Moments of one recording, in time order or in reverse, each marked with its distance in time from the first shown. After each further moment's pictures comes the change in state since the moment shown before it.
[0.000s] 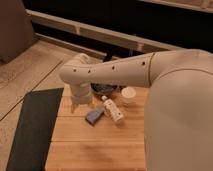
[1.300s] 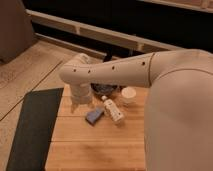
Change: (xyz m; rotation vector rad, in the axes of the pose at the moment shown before) arm 0.000 0.000 0.000 0.000 0.000 0.000
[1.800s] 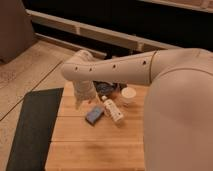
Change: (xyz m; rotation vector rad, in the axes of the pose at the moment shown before) arm -0.035 -0.034 -0.013 0.083 -0.066 -0.121
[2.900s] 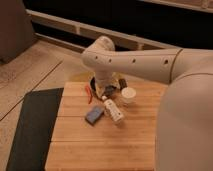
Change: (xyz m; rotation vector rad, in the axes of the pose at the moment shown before) arm -0.028 -0.127 -0.008 0.153 -0.030 -0.225
